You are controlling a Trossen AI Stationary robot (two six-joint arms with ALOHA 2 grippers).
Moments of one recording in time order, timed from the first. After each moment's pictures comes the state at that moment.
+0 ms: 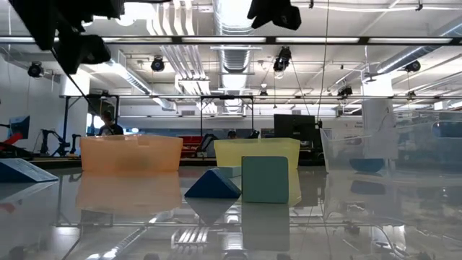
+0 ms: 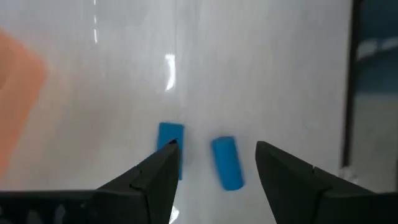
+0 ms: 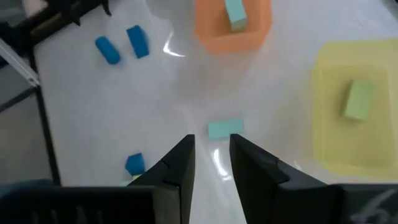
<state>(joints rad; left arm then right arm) -0.17 1.12 0.98 -1.05 0.23 -0.25 -0.07 1.71 1.85 -1.08 -0.07 0.42</state>
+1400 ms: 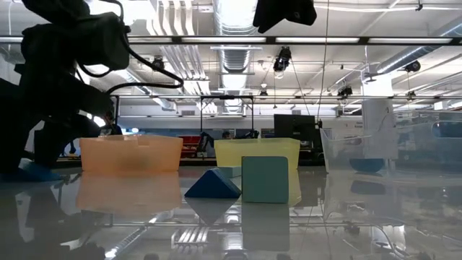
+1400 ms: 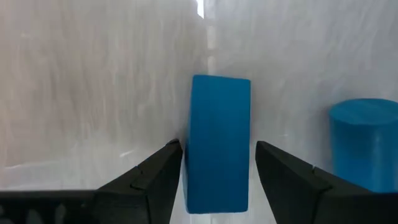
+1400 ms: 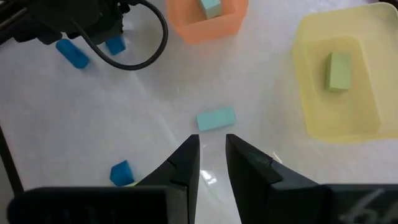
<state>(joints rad) -0.19 1.37 0.64 -0.75 0.17 -0.17 0.08 1.71 1.77 -1.06 0.16 0.63</state>
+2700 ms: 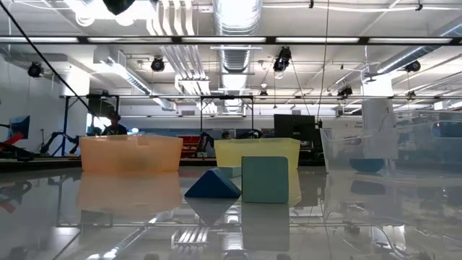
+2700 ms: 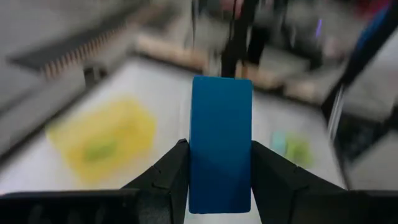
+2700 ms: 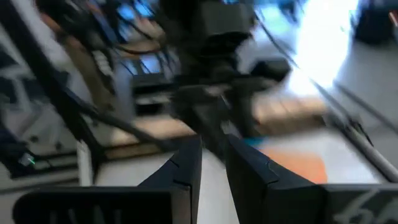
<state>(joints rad) -0.18 0.89 1.01 -0.44 -0.33 -0.33 0.10 1.70 1.77 -0.28 0.08 0.16</state>
